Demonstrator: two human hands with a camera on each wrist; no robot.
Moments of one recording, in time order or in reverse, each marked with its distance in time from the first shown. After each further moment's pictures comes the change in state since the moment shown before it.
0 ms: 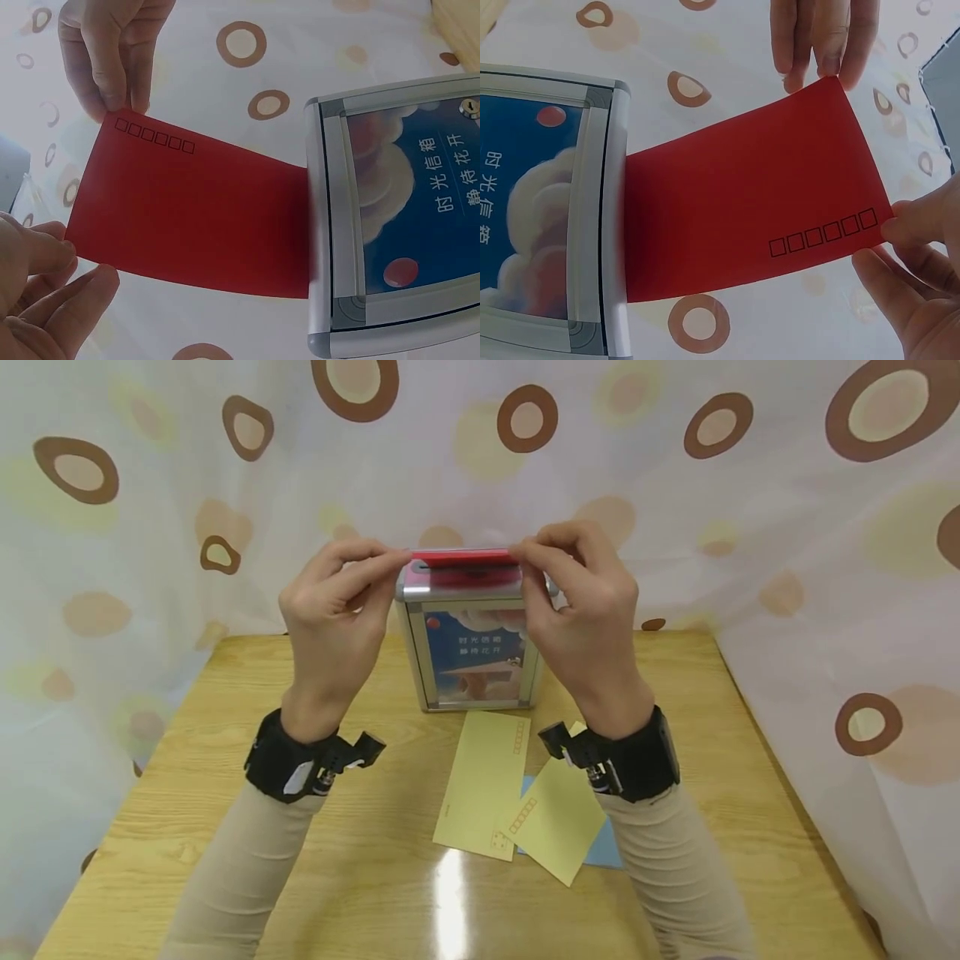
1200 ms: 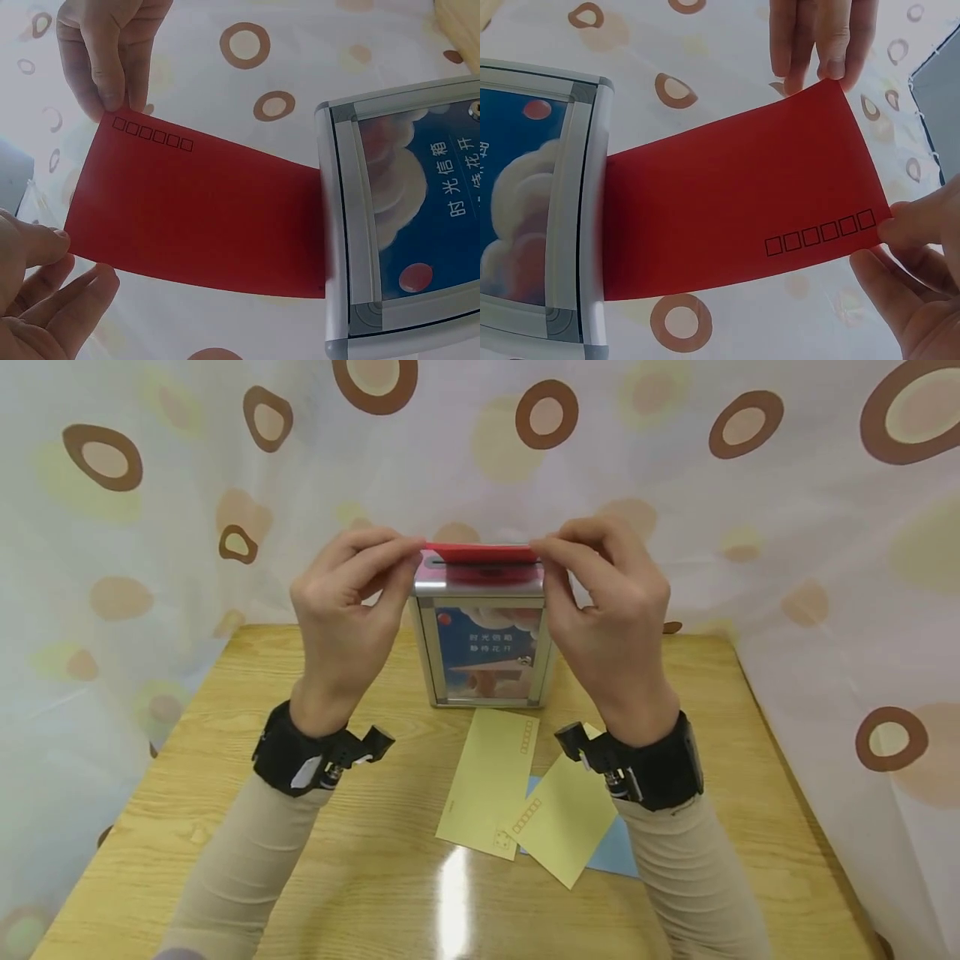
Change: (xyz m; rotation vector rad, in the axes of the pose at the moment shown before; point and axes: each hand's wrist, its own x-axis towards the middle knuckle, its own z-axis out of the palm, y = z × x) left_hand 0.007 0.007 0.000 0.025 0.014 0.032; right_hand 0.008 -0.010 -0.005 0.062 0.044 0.007
